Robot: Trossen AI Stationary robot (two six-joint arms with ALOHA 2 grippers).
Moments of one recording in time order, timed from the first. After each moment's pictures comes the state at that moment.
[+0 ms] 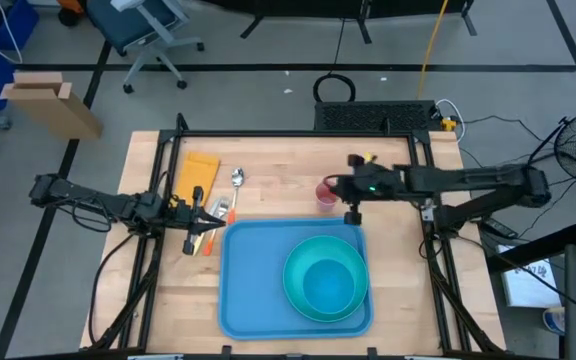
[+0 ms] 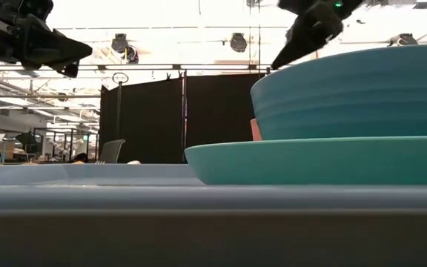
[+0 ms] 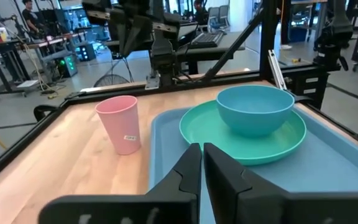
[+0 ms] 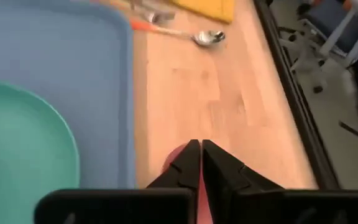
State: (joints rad) left arm -0.21 0.40 0.14 0.17 -0.11 0.08; right arm -0.05 1.21 0.97 -0.47 0.21 -0.19
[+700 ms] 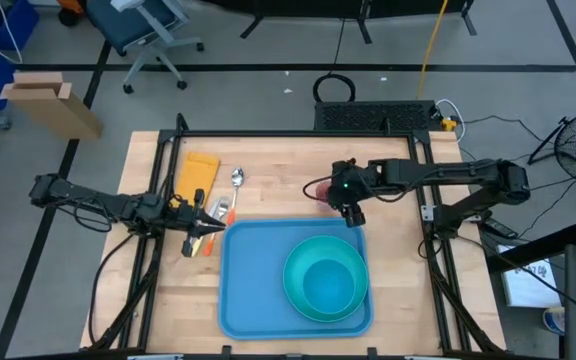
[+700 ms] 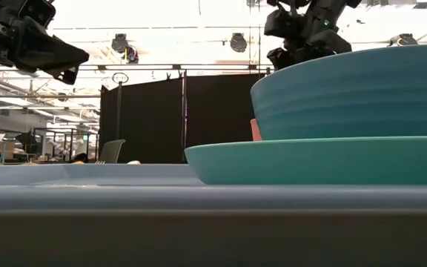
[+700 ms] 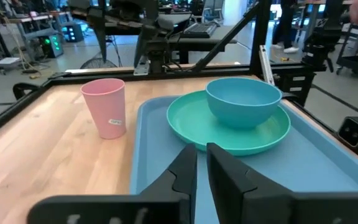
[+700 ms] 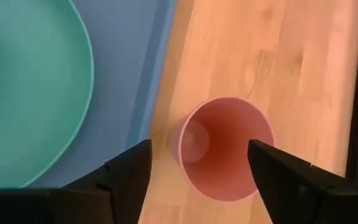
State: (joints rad) left arm -0.21 0.40 0.14 0.12 -0.07 -0.01; right arm -0.12 1.41 1.11 -0.74 0.07 -0.41
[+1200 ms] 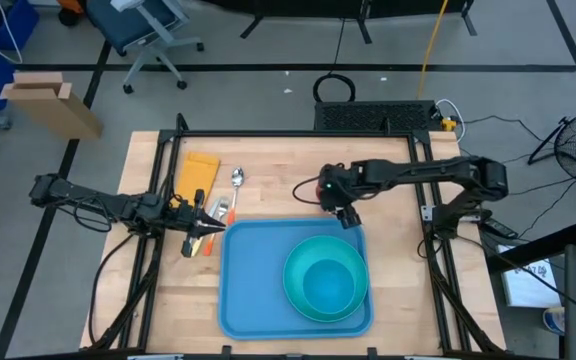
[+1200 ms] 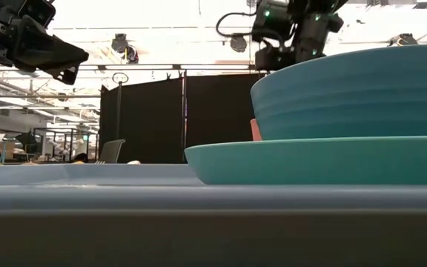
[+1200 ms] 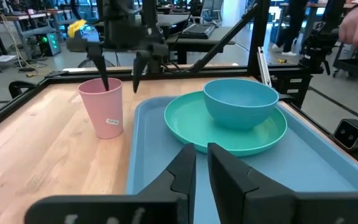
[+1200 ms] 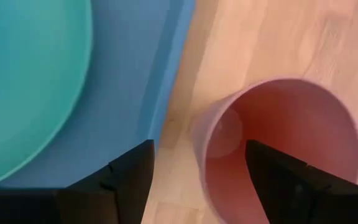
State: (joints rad) left arm -0.21 0.40 0.14 0.12 -0.07 -0.03; right arm -0.18 1.58 1.11 -0.74 -0.03 -0.47
